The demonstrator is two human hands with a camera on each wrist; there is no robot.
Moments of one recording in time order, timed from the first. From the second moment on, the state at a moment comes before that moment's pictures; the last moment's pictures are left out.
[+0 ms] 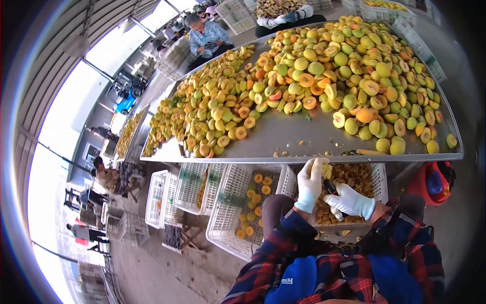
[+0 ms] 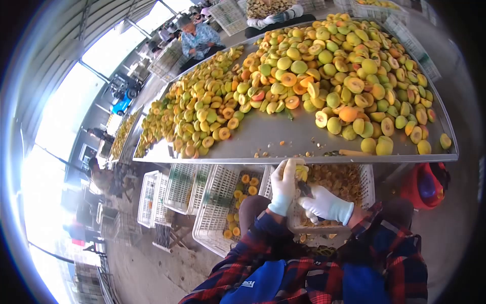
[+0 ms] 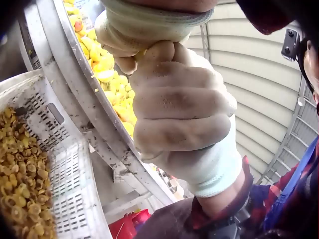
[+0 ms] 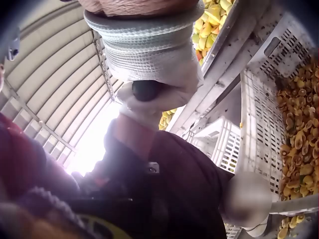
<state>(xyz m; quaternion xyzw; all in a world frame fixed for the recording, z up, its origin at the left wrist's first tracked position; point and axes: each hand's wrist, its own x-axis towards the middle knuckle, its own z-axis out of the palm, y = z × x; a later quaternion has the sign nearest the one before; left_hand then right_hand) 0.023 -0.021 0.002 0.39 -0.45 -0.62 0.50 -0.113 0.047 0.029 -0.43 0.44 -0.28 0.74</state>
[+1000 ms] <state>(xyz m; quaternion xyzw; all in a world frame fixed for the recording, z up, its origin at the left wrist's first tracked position) 0.018 -0.027 0.013 0.35 -0.56 -0.64 0.39 -0.140 0.050 0.019 -0.44 0.41 -0.22 0.77</state>
